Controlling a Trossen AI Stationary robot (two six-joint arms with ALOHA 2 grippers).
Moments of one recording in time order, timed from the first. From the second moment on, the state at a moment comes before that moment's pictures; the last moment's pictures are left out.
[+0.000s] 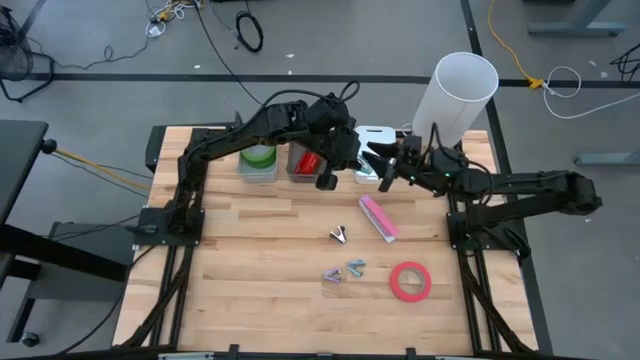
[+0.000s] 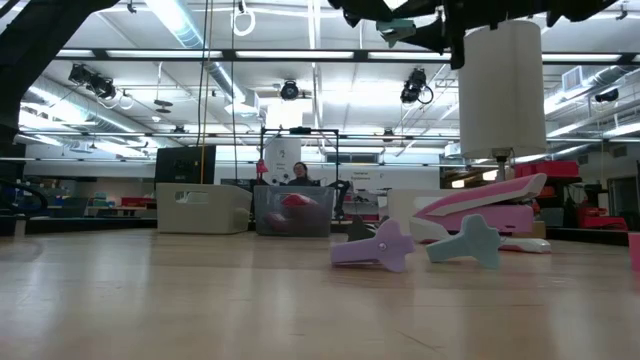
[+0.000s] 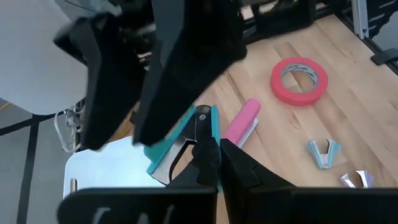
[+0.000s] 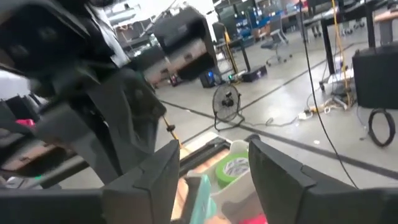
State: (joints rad) left arm 0.22 2.04 2.35 -1.02 0.25 0.48; right arm -0.14 1.03 0.71 0.37 0.32 0.34
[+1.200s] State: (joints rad) left arm 0.23 2.04 2.35 -1.02 0.23 0.49; right arm -0.14 1.05 0.71 0.31 0.29 0.39
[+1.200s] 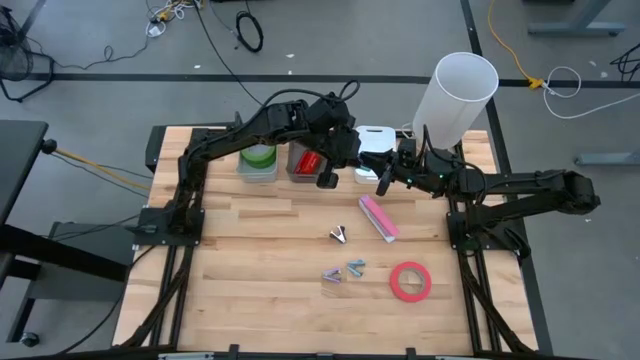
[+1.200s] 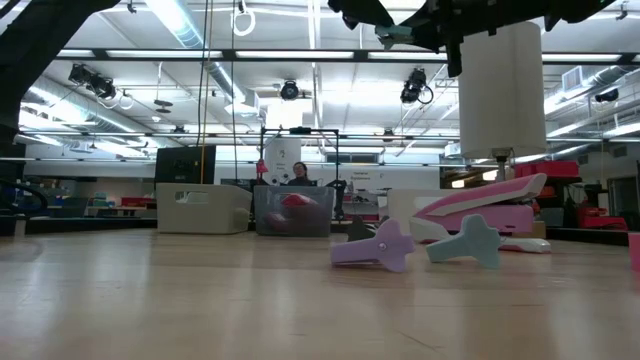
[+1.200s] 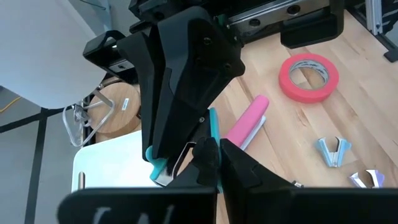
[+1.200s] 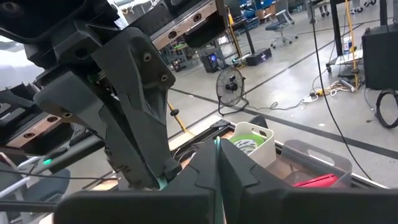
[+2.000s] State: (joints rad) left arm 0.22 2.04 2.35 -1.02 0.23 0.45; right arm -0.14 1.05 0.71 0.30 0.28 0.37
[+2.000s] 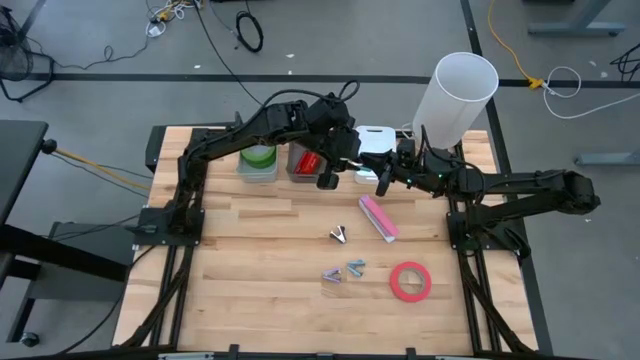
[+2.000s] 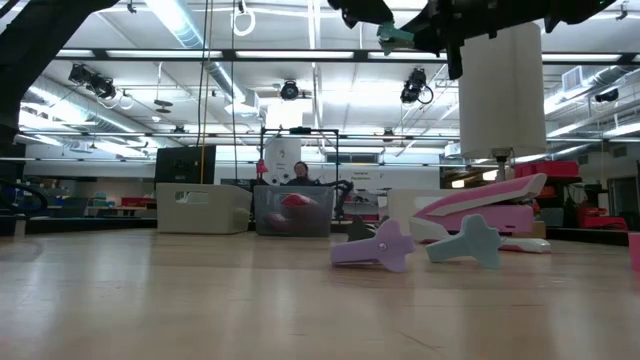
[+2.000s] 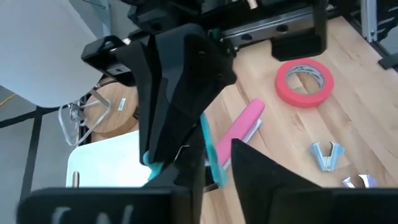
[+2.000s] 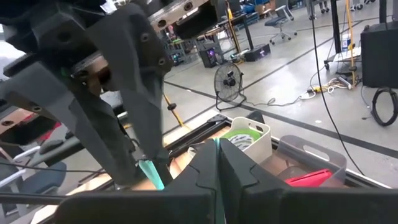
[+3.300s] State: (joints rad) left arm 0.22 1.96 2.36 -1.00 0.19 0.39; right arm -0.41 1.15 0.71 -0.01 0.33 0.33
